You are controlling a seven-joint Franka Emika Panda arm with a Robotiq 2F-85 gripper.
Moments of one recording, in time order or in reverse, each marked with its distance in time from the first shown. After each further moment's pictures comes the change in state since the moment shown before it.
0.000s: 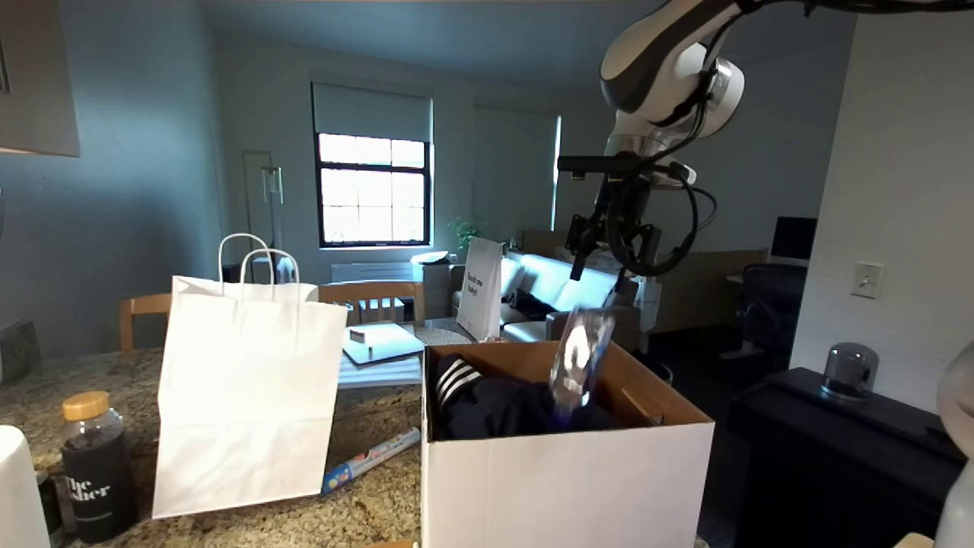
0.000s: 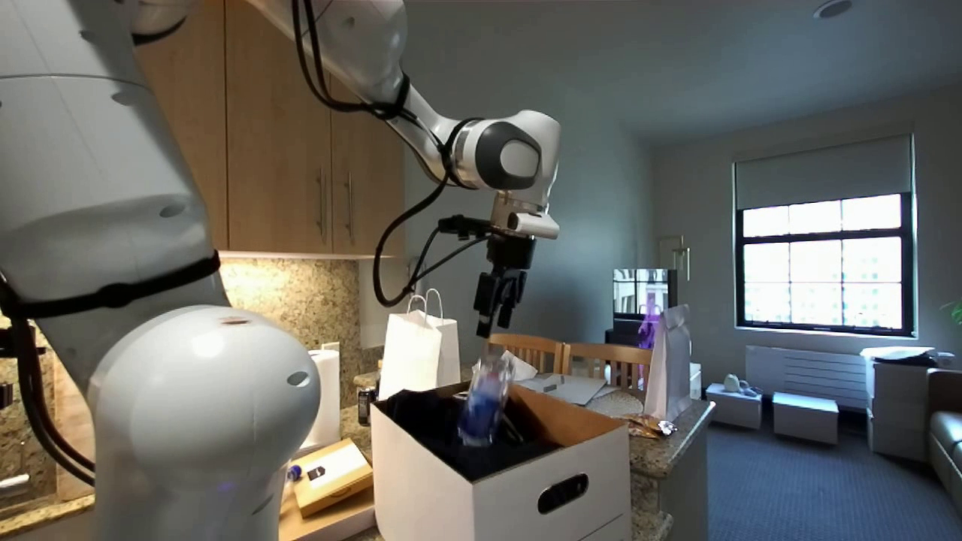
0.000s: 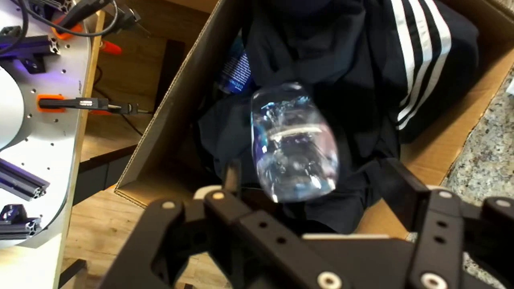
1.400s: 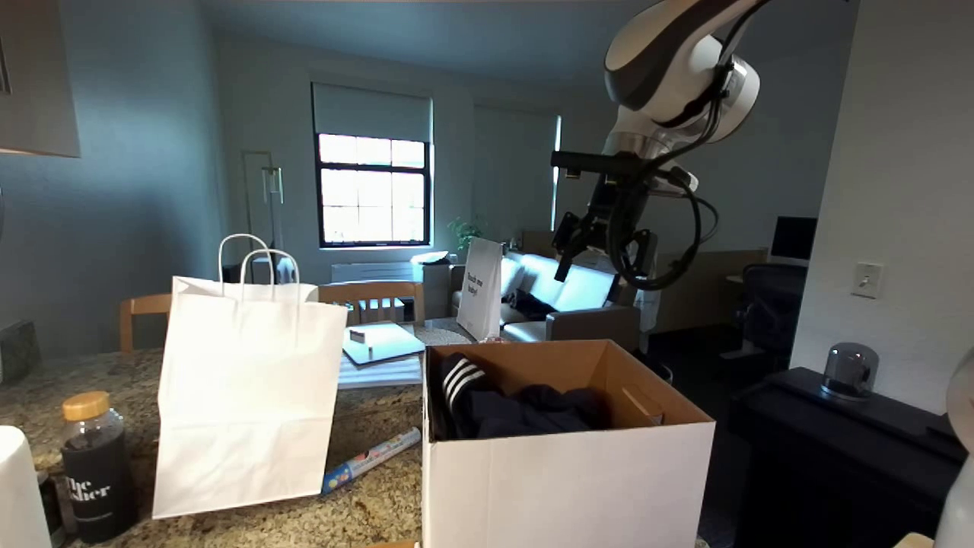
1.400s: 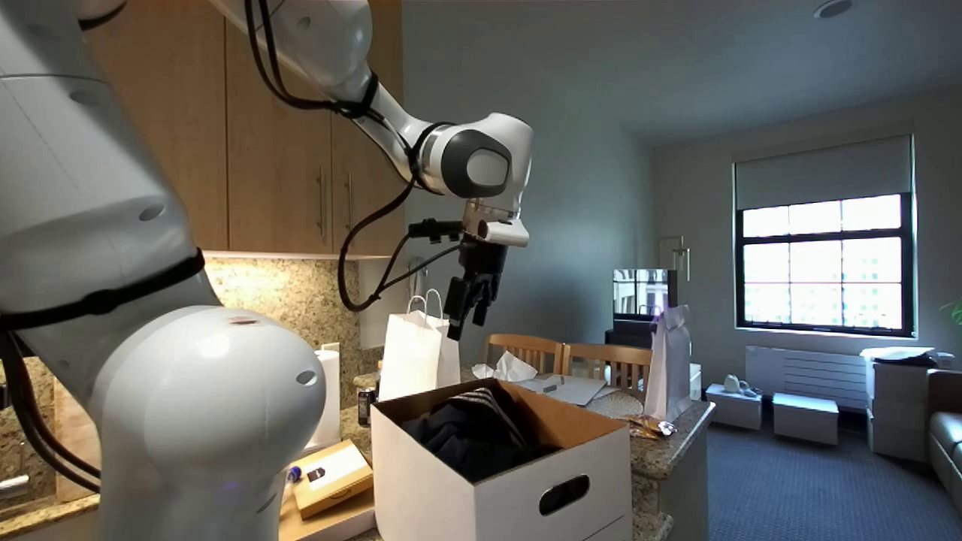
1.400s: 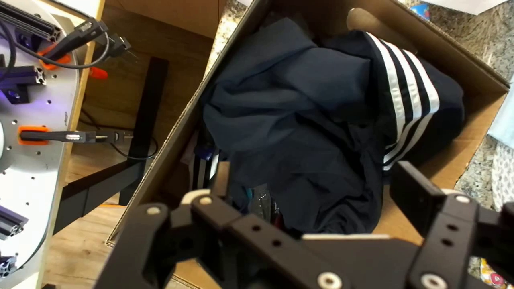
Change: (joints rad) arm 0.045 -0.107 0.031 -0.121 0.086 0.077 -0.012
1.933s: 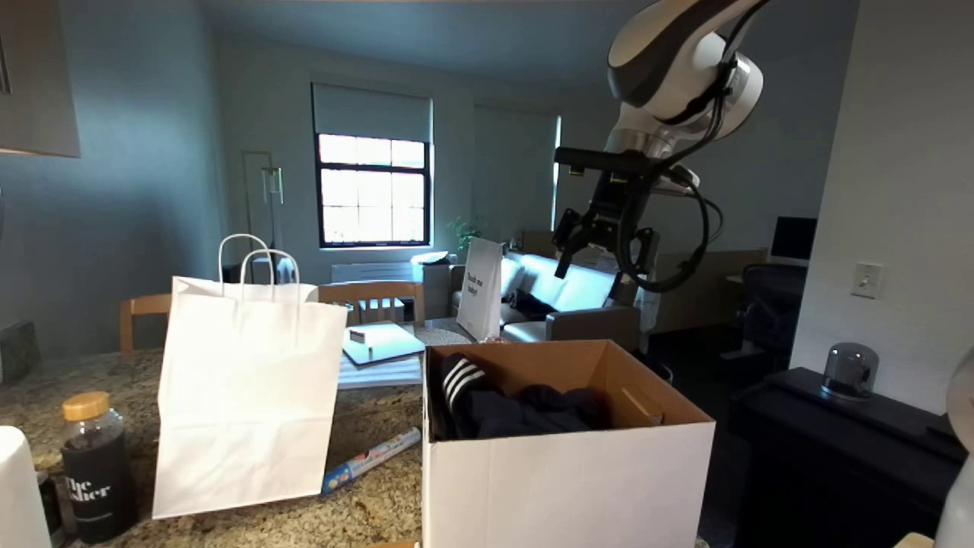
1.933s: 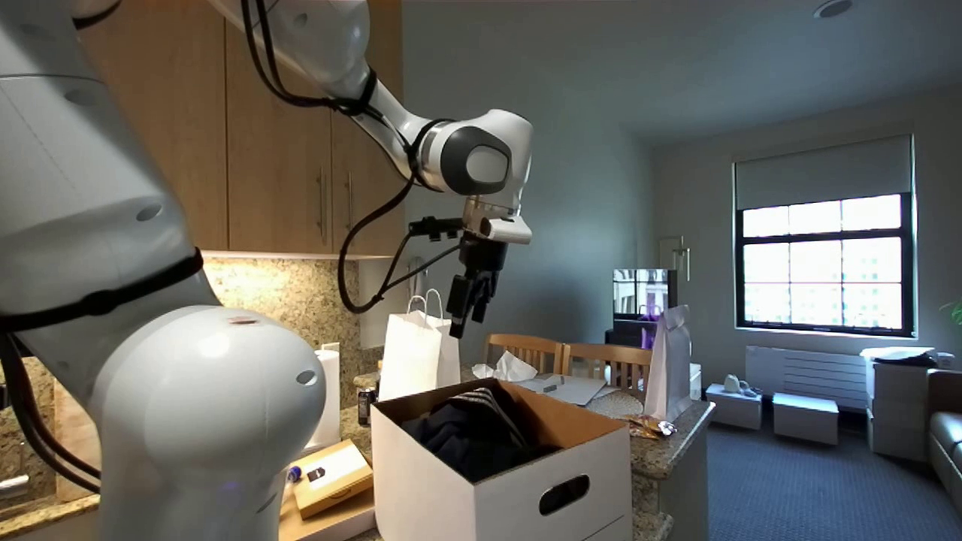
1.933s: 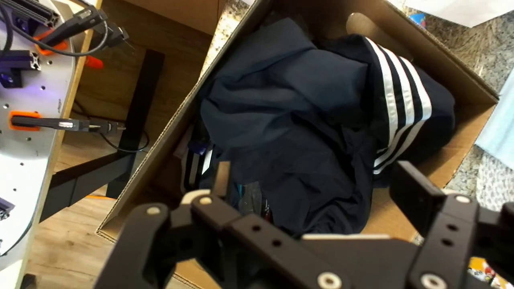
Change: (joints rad) arm 0.000 -0.012 -0.004 0.000 -0.001 -0.001 -0.060
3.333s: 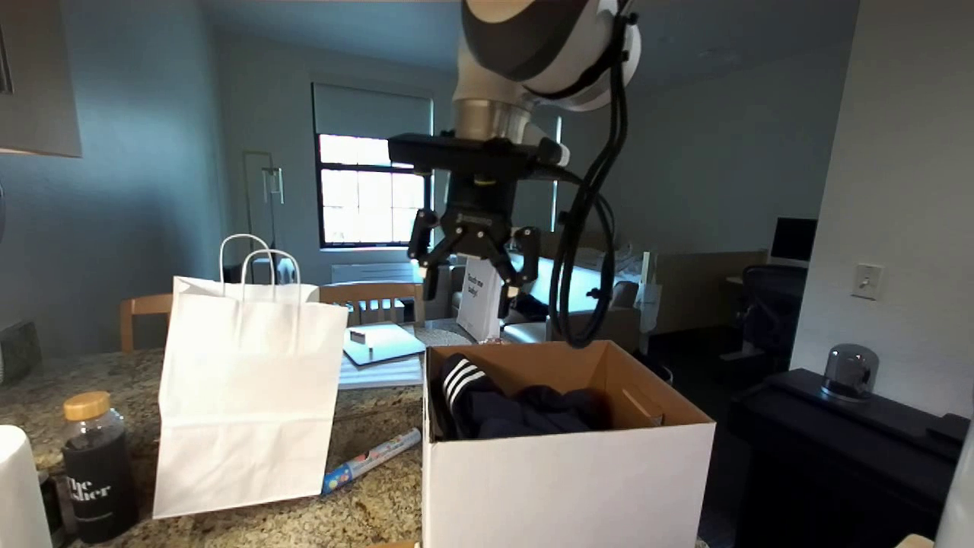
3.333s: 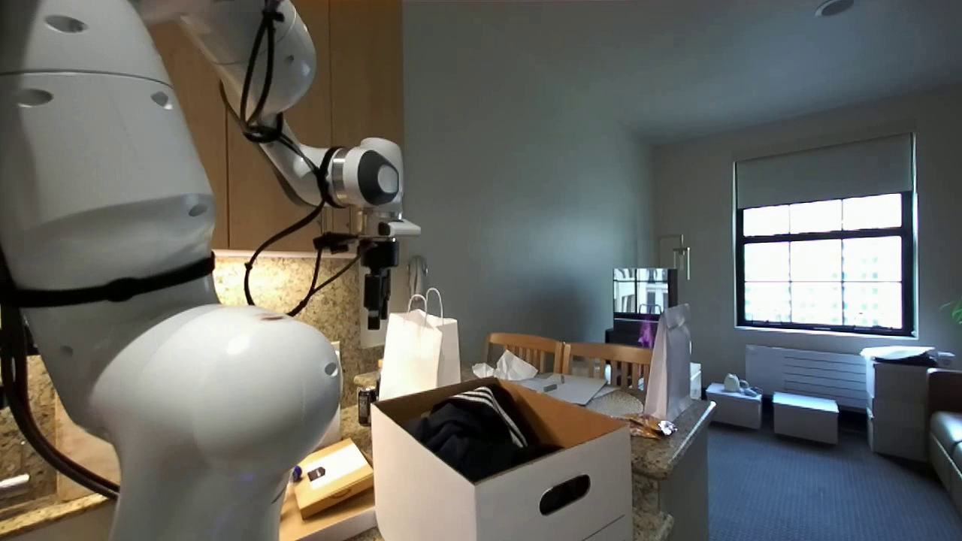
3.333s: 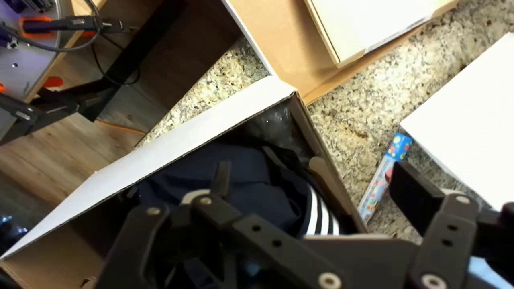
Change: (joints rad) arm 0.164 0.157 0.395 0.184 -0.164 0.047 0.167
